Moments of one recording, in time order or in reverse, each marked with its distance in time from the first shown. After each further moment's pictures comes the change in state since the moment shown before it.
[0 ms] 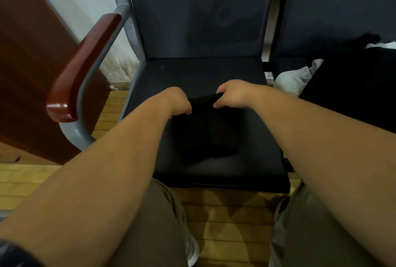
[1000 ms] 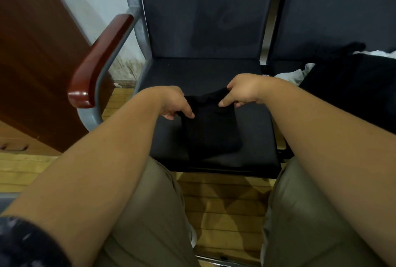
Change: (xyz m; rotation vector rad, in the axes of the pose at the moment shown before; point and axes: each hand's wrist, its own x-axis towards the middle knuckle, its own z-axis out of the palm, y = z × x) left_hand -0.051 -0.023 -0.009 -0.204 -0.153 0.028; right_hand -0.057 -0.014 -0.013 0.165 -0.023 0.074
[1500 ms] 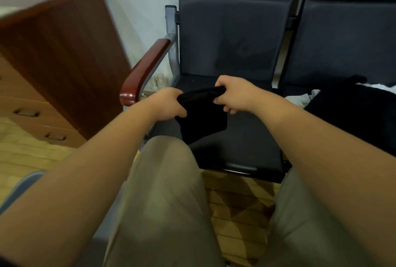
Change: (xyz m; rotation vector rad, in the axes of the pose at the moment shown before) left_hand -0.139 -0.049 -0.032 0.068 0.356 0.234; right_hand -0.100 -0.101 0.032 -0.048 0.208 -0.295
